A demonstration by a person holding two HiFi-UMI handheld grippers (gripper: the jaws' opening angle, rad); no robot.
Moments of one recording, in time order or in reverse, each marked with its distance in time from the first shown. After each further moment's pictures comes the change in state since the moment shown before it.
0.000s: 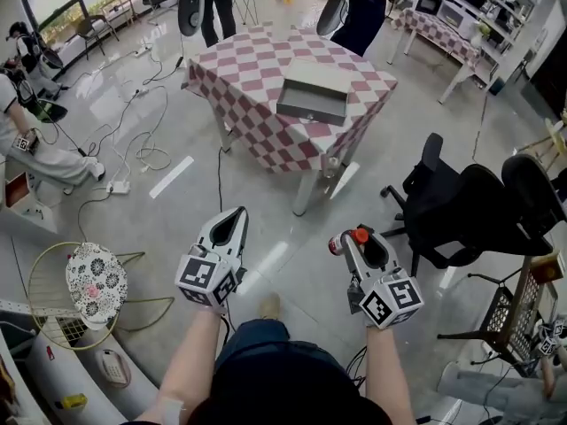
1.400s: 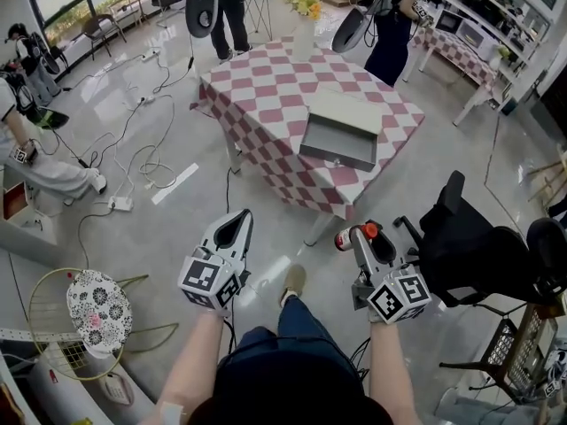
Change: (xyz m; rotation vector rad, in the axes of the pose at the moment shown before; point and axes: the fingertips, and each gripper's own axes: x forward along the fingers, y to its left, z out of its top) left arm 0.111 0.140 0.017 -0.011 -0.025 0.007; right arm 0.190 -0.043 0.031 0.063 -0.052 0.017
